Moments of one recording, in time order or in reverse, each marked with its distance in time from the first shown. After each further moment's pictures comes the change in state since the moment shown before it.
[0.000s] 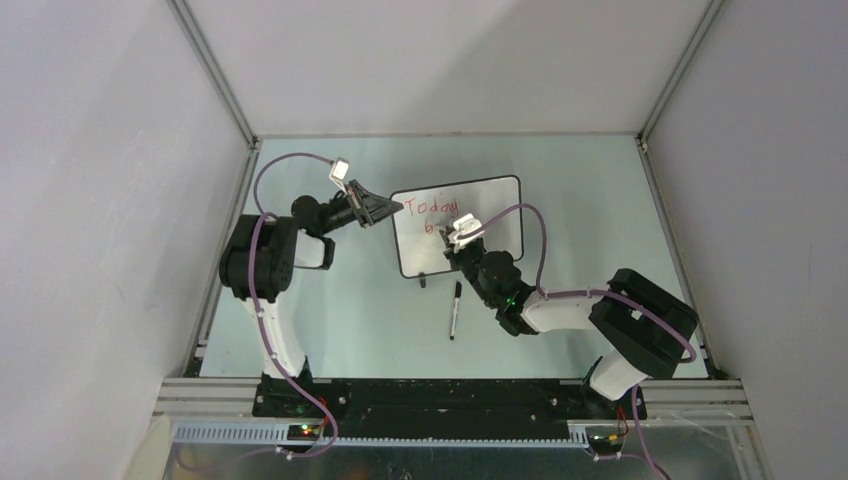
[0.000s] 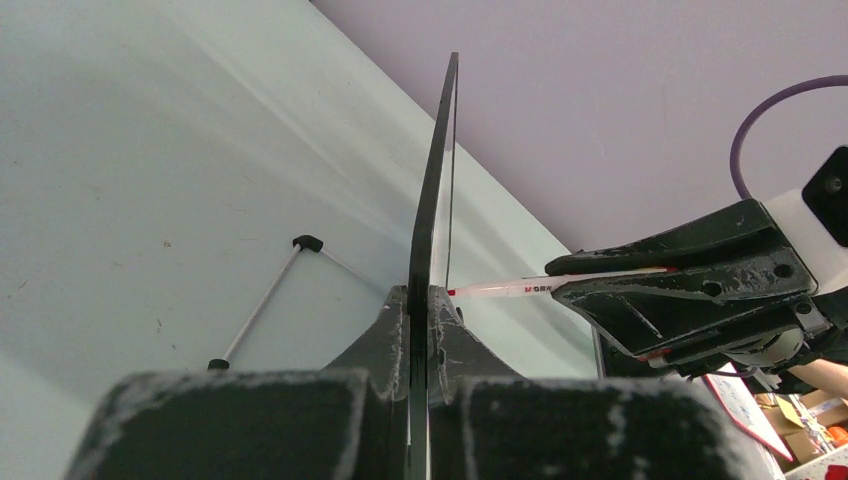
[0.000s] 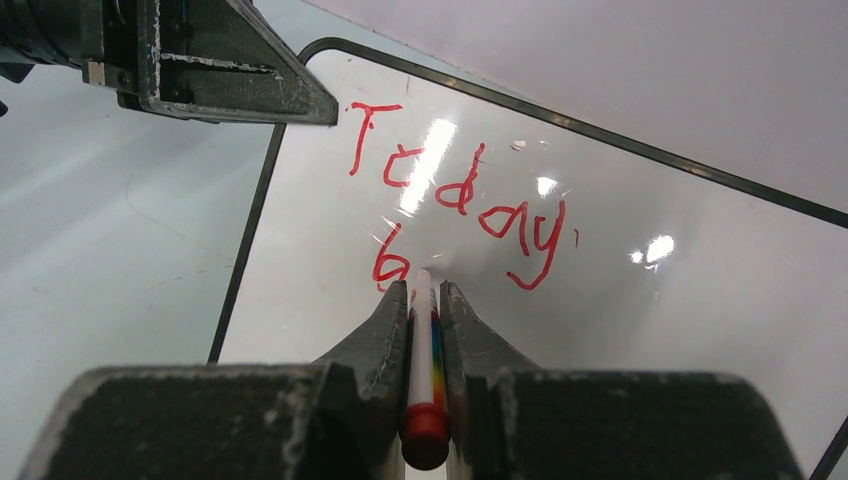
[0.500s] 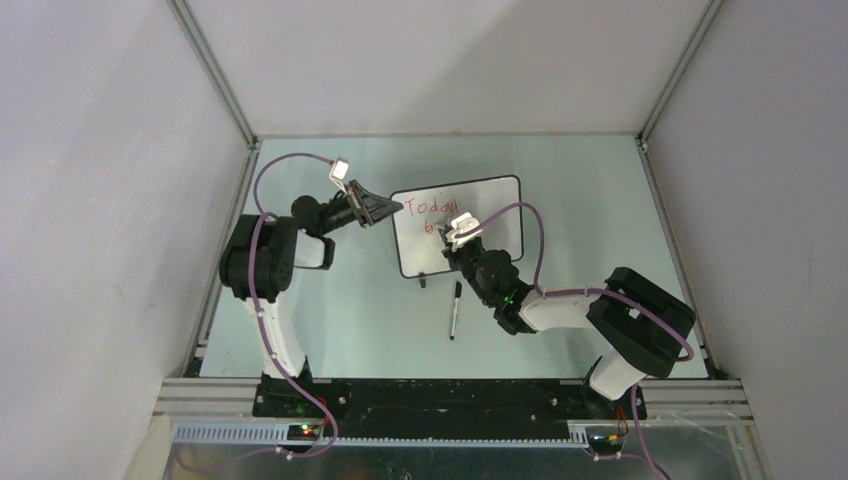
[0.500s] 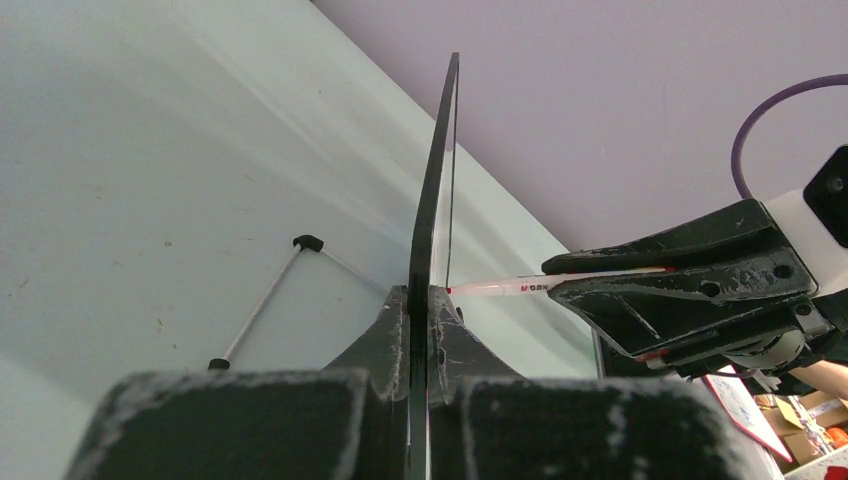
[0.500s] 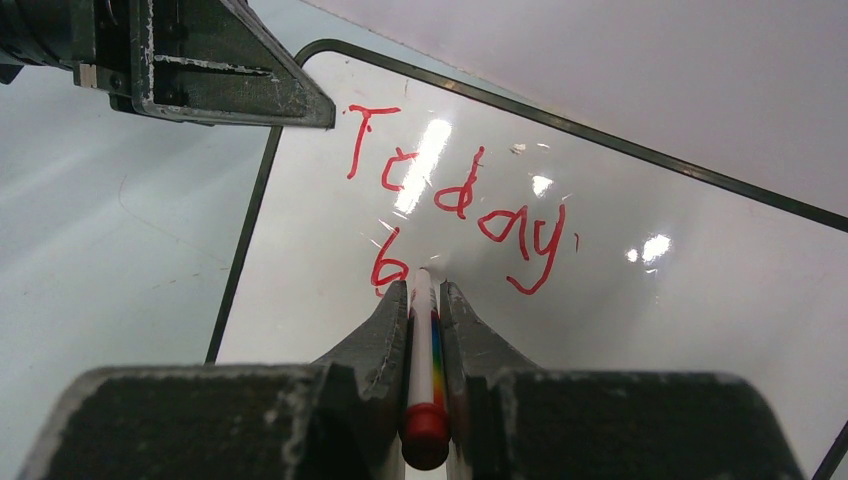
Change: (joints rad) left arm 0.000 0.002 0.000 0.000 -0.001 -0.002; right arm -0.002 0.014 0.018 -0.005 0.010 -0.006
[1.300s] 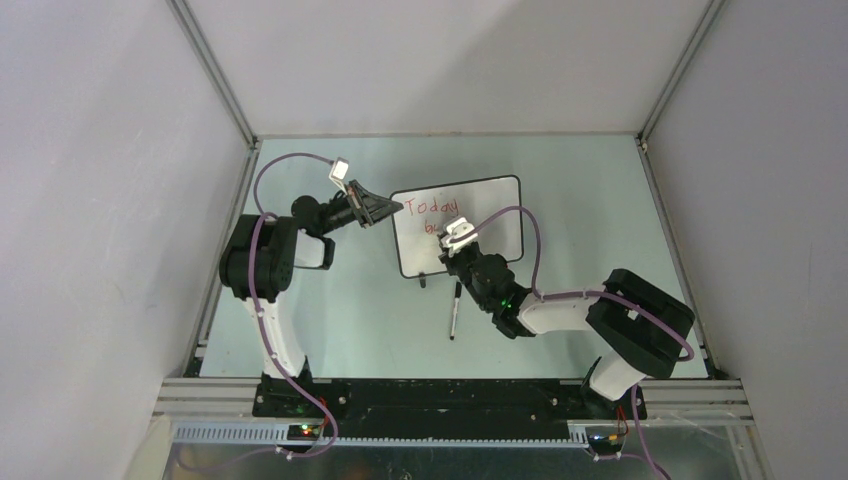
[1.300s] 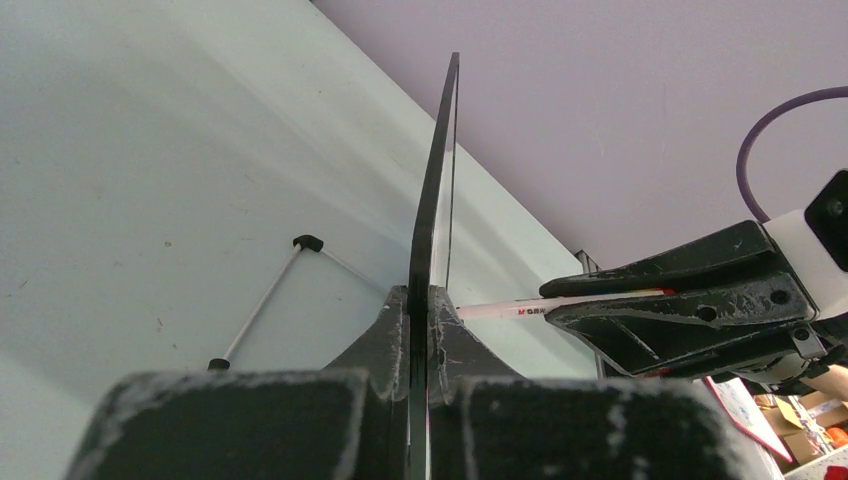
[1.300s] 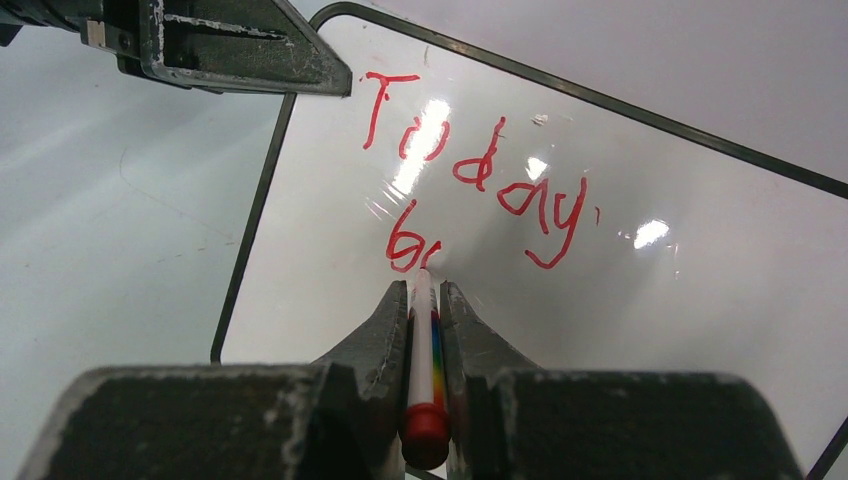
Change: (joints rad) left arm 0.000 0.000 0.000 0.000 0.000 0.000; right arm 0.036 0.000 -0.004 -0.037 0.042 0.000
